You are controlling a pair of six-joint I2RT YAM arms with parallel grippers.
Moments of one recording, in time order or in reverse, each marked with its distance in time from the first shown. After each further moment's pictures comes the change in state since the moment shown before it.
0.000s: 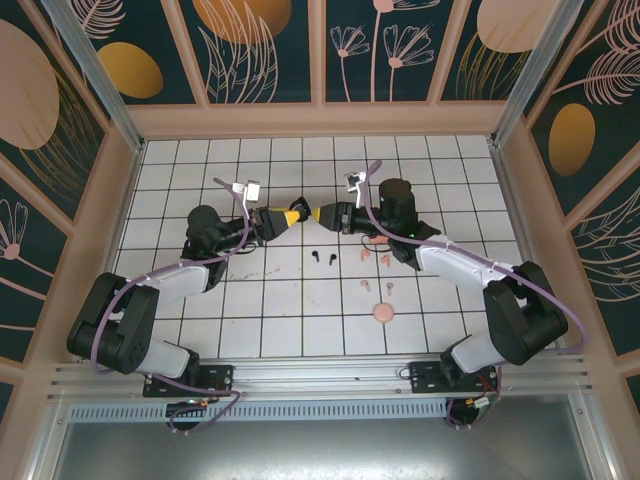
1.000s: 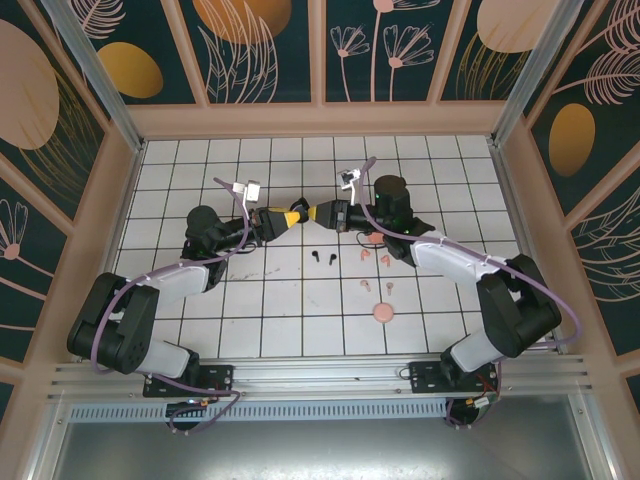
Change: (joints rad) left arm 0.000 0.000 0.000 0.018 0.023 -0.016; right arm 0.014 0.052 0.040 0.034 -0.043 0.023
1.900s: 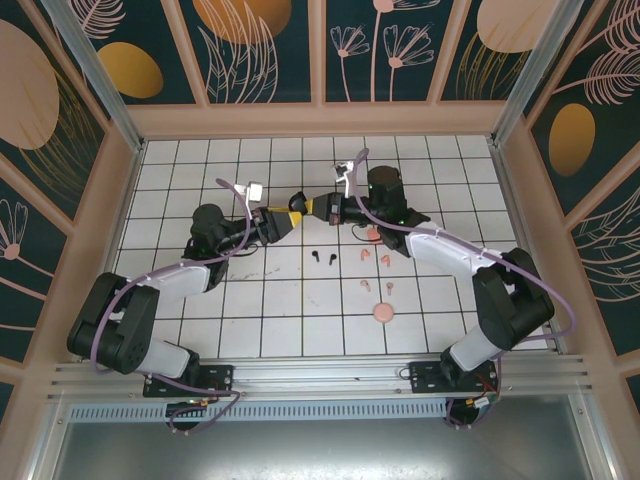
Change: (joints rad) left arm -0.011 -0.011 0.012 -0.178 -0.127 0.086; right arm 0.001 0.046 0.120 -0.118 0.027 -0.057
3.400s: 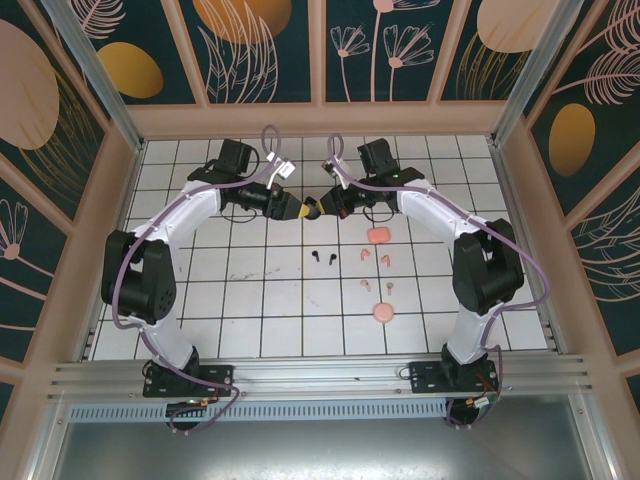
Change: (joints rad) left arm 0.048 0.334 0.818 -1.445 0.240 0.933; right arm -0.093 0.250 0.425 -0.740 -0.041 -0.753
